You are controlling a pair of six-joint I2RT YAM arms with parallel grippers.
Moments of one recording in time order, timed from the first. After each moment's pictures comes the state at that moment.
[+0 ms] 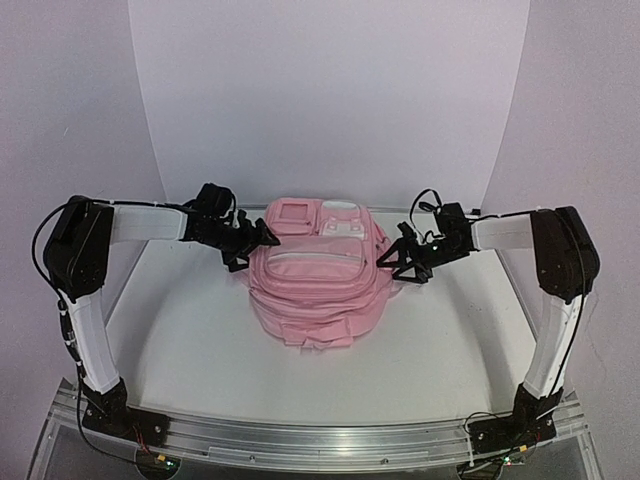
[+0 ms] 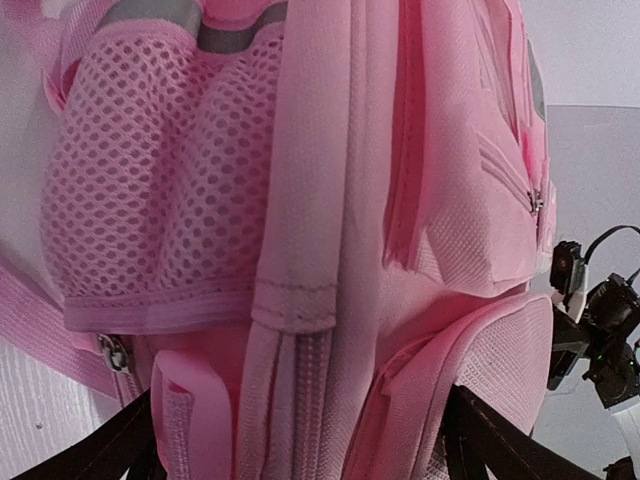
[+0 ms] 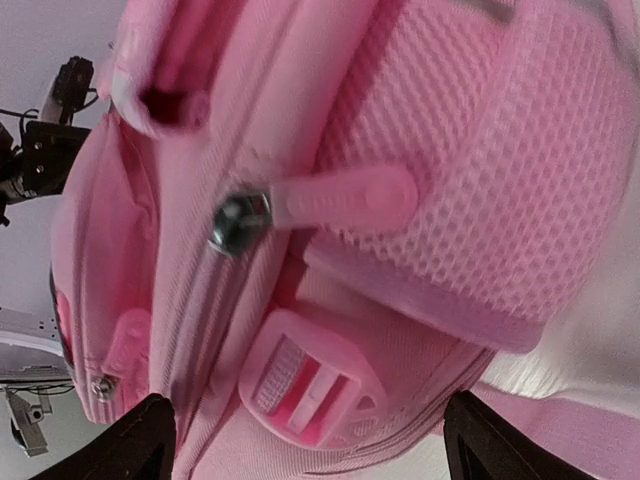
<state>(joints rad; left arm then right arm) -0.44 1.91 1.32 -0.23 0.47 -0.84 0.27 1.99 1.28 -0.30 -0.86 0.29</state>
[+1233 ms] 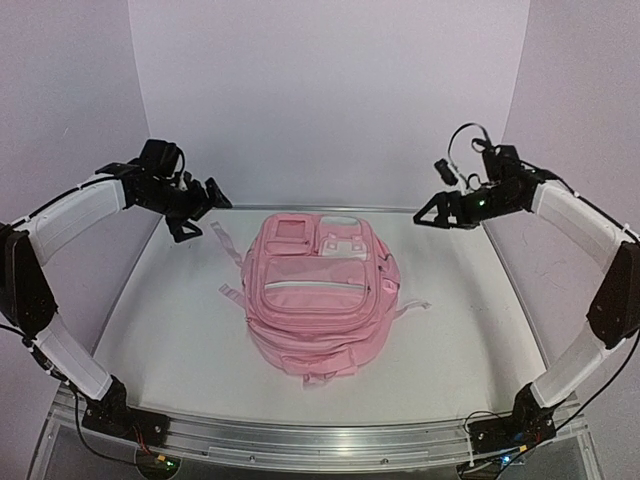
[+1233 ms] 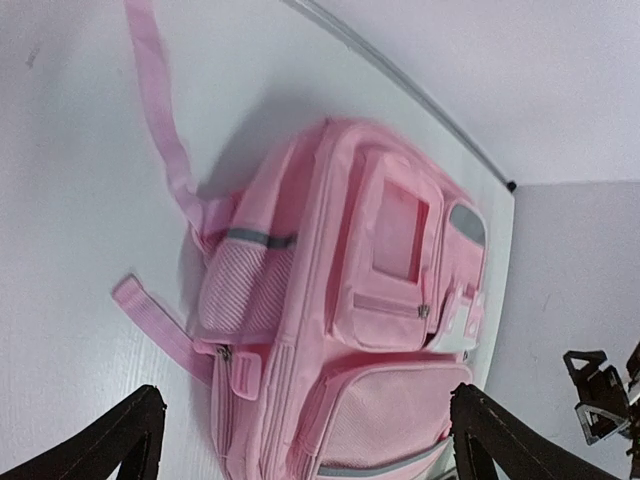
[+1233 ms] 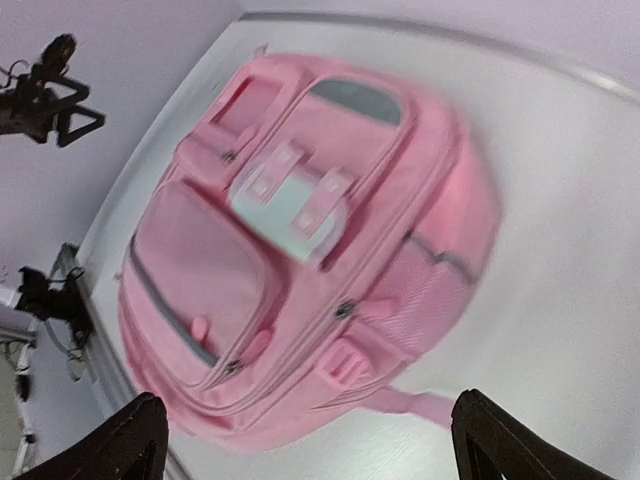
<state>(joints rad) -0.35 1.55 1.40 -0.67 0.29 -0.81 0.23 1.56 1.42 -0.75 -0.67 -0.04</state>
